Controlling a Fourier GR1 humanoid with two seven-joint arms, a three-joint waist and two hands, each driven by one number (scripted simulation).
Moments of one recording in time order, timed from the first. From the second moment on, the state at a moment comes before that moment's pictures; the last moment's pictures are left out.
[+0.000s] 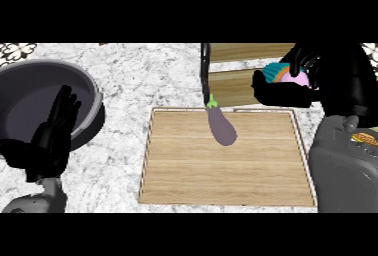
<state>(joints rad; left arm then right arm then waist) -0.08 0.16 0.05 -1.67 0.00 0.16 0.15 -0.65 -0.07 0.00 -1.83 0.90 0.21 0.83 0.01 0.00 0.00</state>
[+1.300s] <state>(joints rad) -0.09 0.15 0.07 -1.68 -0.01 0.12 0.16 -0.94 -0.13 -0.25 -0.93 0.76 -0.29 0.35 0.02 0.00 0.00</state>
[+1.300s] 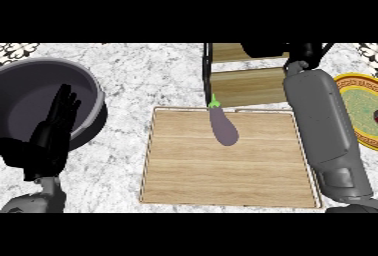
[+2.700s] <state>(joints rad) -0.06 0.14 0.09 -1.70 -0.03 0.12 0.16 -0.75 -0.38 -0.47 -1.30 0.39 -0.15 0.43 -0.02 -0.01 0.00</state>
